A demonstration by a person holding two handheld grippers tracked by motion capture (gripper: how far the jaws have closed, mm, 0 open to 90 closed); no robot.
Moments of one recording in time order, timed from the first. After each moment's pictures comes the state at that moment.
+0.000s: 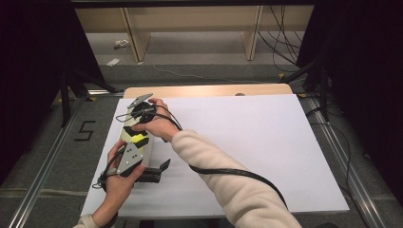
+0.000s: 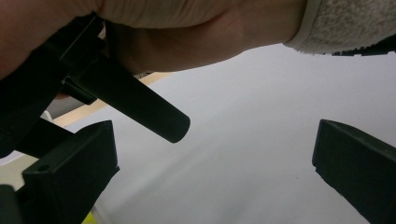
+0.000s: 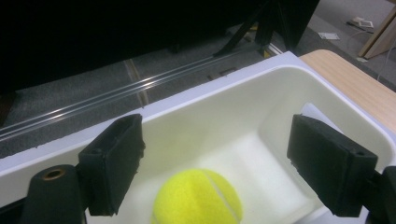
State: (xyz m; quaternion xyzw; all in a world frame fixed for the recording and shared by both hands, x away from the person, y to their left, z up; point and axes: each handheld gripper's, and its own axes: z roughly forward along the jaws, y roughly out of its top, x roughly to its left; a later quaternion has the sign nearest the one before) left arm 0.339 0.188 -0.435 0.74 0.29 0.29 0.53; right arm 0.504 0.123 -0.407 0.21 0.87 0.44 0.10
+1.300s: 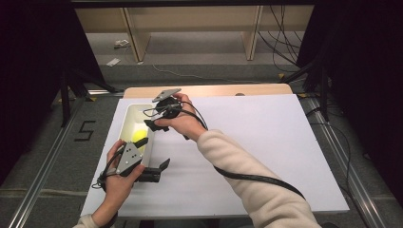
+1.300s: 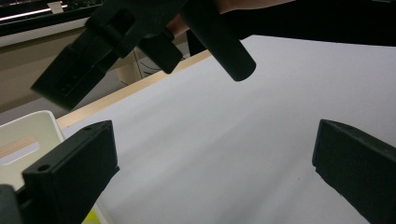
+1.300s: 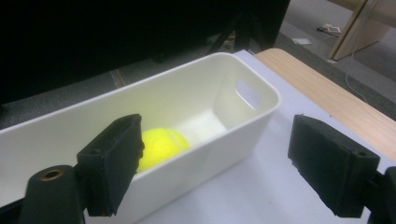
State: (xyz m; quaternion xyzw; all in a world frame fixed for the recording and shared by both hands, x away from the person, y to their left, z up) left arm 0.339 0.189 -0.435 0.74 0.30 0.29 0.53; right arm 0.499 0.047 -0.383 0.24 0.85 0.46 0.12
